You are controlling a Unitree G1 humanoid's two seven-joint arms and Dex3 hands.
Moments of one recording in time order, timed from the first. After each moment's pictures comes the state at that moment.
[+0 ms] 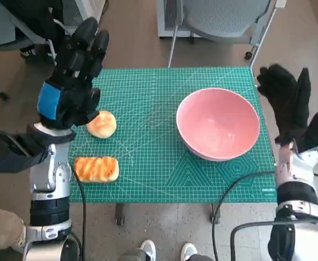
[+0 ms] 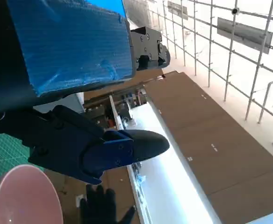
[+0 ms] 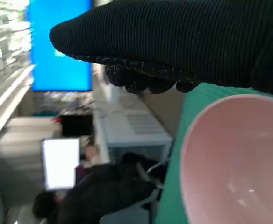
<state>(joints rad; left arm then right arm) -0.58 0.28 0.21 0.17 -0.35 -0.23 -0.47 -0.91 -0.35 -0.33 1.29 0.19 -0.50 0.37</state>
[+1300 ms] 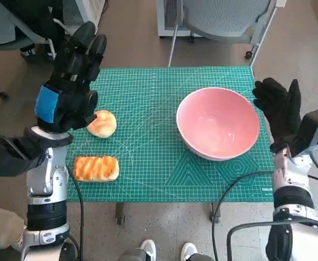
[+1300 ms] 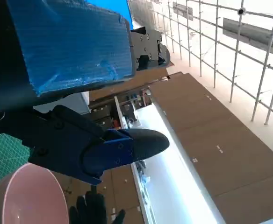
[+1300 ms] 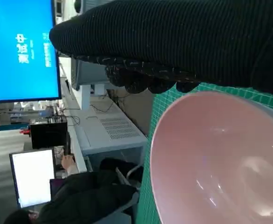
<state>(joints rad) -0.55 0.29 0.21 0.11 -0.35 -0.20 -0.46 -0.89 -0.33 -0.34 1.30 0.16 -0.44 0.34</state>
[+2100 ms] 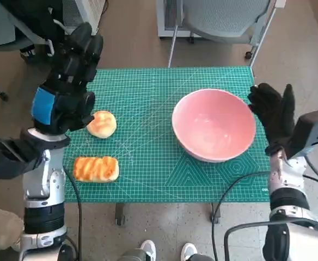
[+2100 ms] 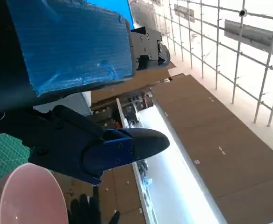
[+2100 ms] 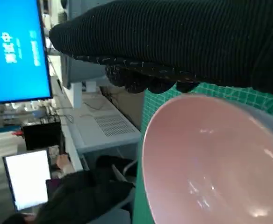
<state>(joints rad) -0.53 0.30 0.22 0.07 -0.36 -0.16 -0.45 -0.88 -0.30 -0.35 1.31 0.15 -0.41 0.33</state>
